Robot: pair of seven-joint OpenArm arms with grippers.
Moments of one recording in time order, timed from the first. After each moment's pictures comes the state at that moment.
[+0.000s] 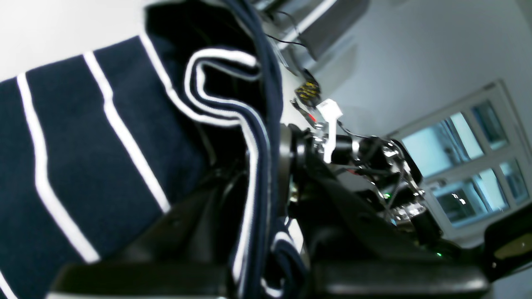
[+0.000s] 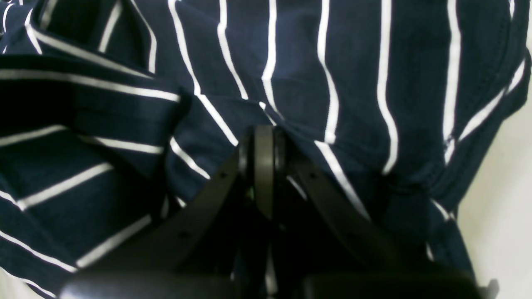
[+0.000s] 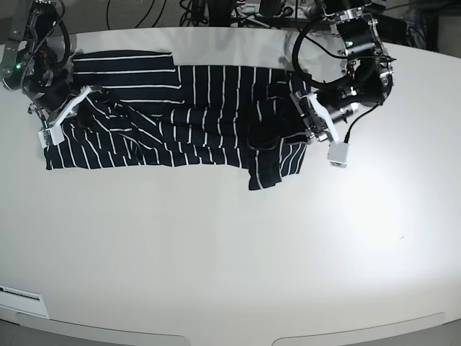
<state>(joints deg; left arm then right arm) 8.6 2.3 -20.1 99.0 -84.0 -39.4 80.1 -20.5 19.5 23.3 99.9 34.7 32.0 -55.8</state>
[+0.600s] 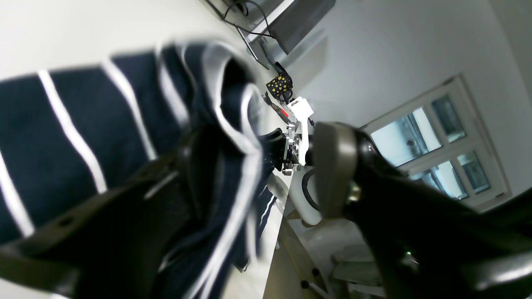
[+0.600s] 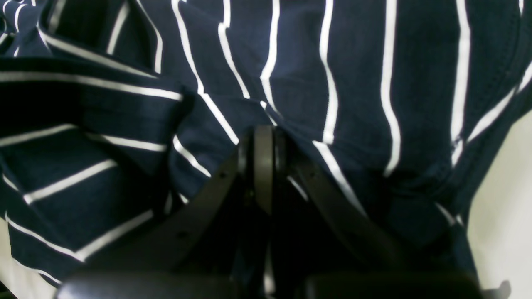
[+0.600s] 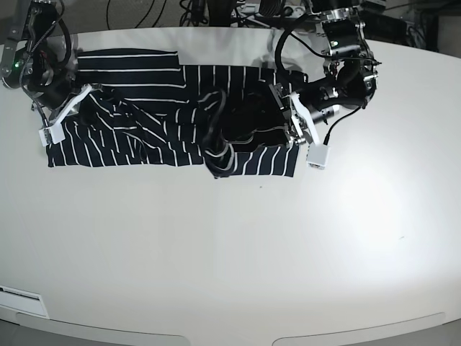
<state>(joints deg) 8.7 4.6 -15.9 99.0 -84.4 -36.0 79.9 -20.6 19.5 23.3 99.9 39.2 33.7 -58.3</state>
